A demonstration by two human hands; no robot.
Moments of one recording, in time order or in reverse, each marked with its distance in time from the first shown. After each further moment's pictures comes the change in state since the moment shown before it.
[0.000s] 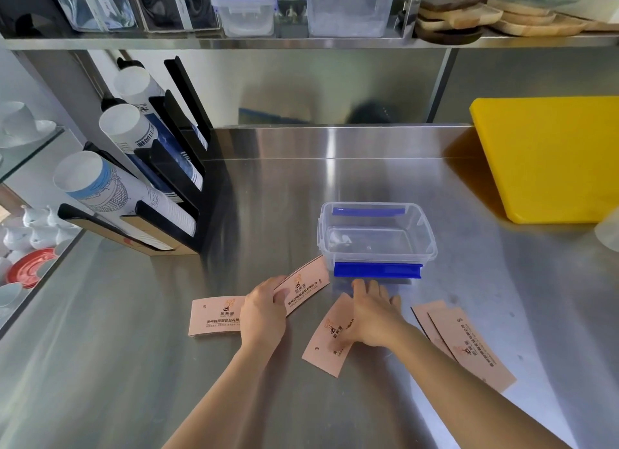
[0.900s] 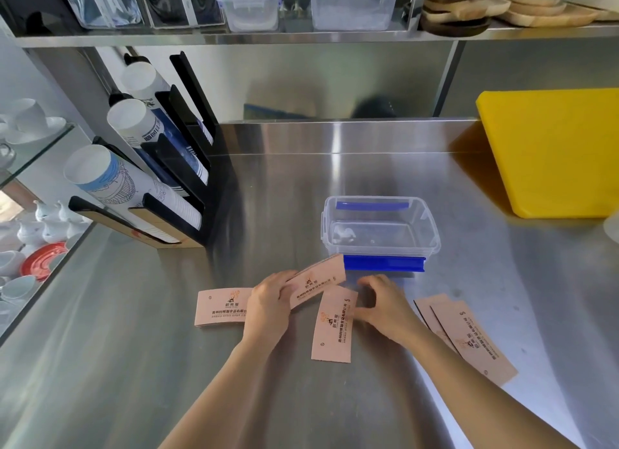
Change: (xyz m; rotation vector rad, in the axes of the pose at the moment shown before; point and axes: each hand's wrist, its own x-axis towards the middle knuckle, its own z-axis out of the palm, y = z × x) left_hand -0.007 0.002 -0.006 0.006 -0.097 0.167; right_hand -0.002 0.025 0.009 0.467 0.148 -0.045
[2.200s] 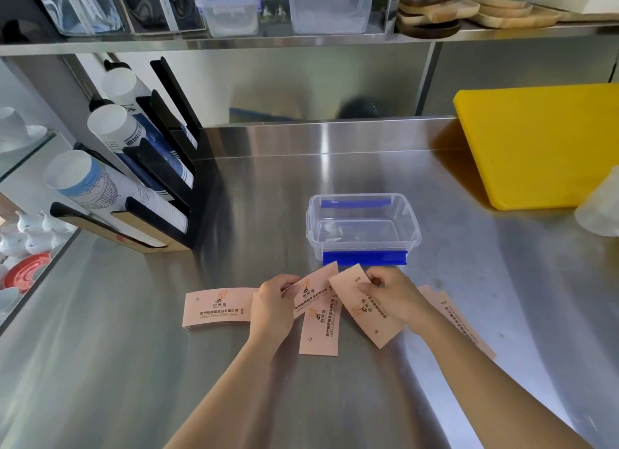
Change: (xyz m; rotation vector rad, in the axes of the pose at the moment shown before) left_hand -0.011 0.031 0.011 -0.143 -0.044 -0.200; right_hand -0.019 -0.007 -0.043 0.199 -0.008 0.098
